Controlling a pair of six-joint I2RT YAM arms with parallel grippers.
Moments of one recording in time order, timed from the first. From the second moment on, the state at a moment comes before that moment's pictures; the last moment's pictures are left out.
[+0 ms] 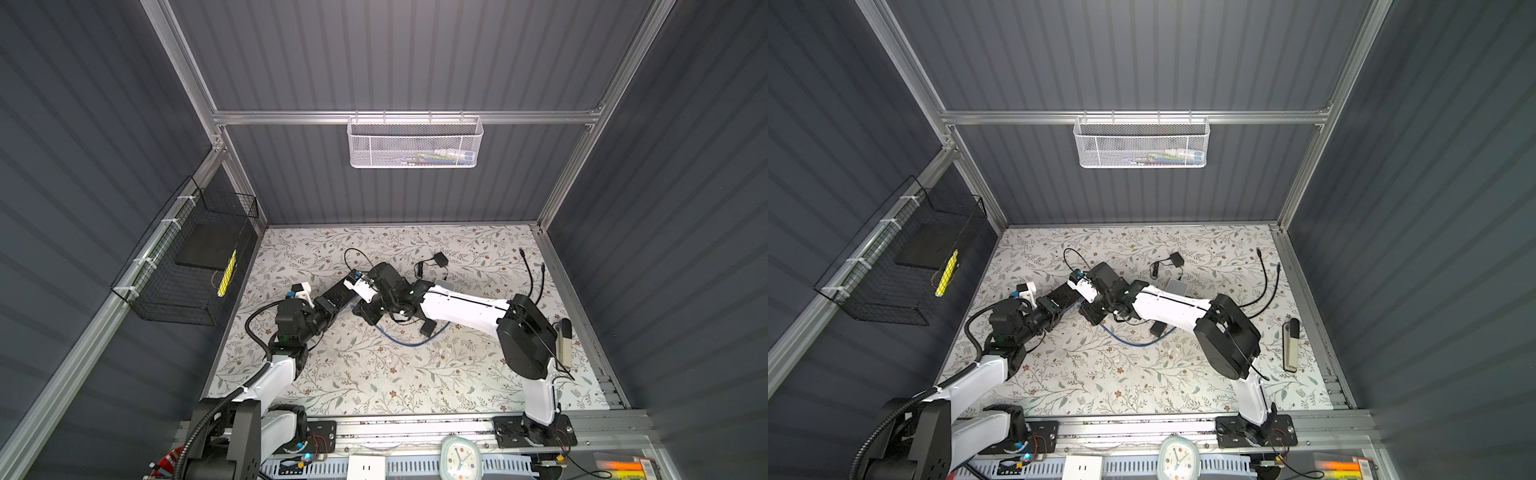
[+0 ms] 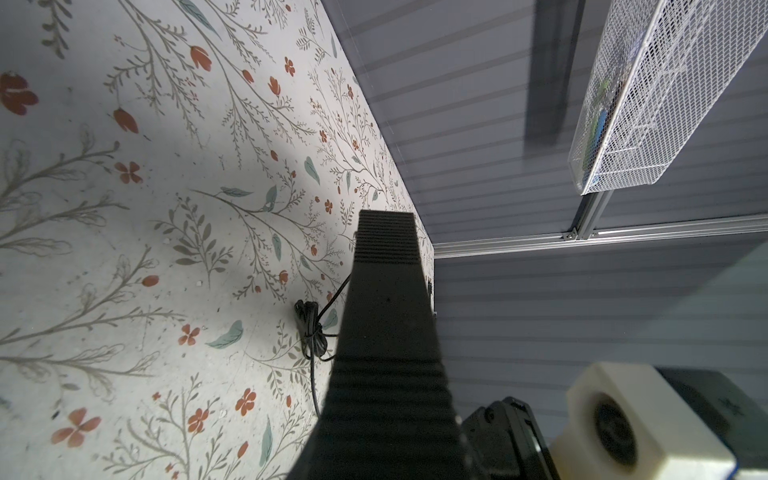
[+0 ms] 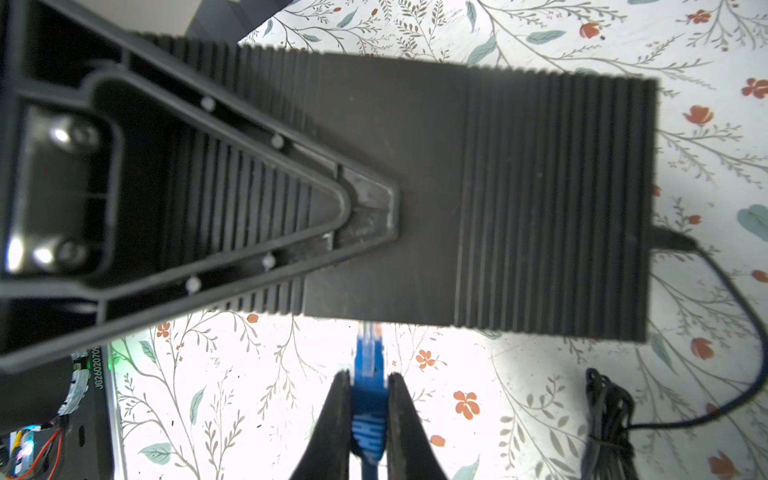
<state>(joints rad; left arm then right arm) -0.11 1.13 0.32 0.52 0.51 -1.15 0.94 2.00 1.53 -0.29 -0.26 0.07</state>
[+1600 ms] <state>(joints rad) -0.11 1.09 0.32 0.51 0.48 -1.15 0.95 2.00 1.60 -0.36 -0.28 0.09</state>
